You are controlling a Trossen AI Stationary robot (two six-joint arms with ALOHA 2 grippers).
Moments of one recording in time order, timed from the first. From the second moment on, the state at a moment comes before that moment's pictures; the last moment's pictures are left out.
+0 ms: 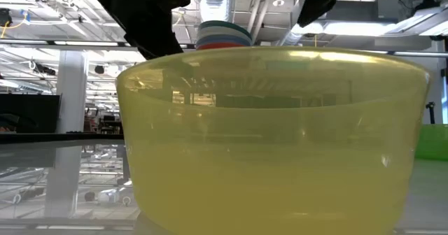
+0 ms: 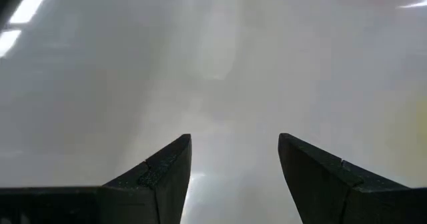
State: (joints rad) left arm -0.25 1.47 0.90 -0.18 -0.38 -0.25; right arm -0.17 1.29 1.44 -1.04 0.34 0.05
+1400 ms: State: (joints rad) left arm -0.32 1.47 0.78 0.04 -0.61 -0.49; right arm 0.46 1.80 1.14 -0.08 0.06 0.36
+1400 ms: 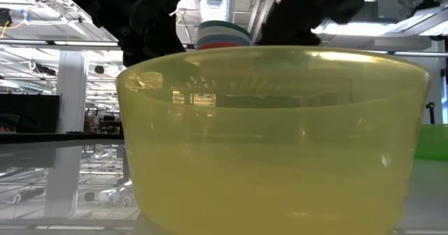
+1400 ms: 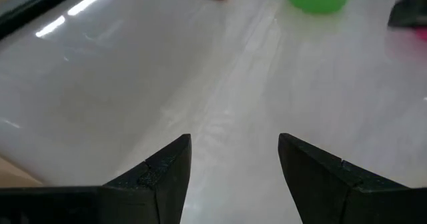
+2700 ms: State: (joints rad) left arm -0.52 1.55 0.78 0.11 -0.83 -0.66; right arm 0.30 1.37 1.14 -0.54 0.43 0.33
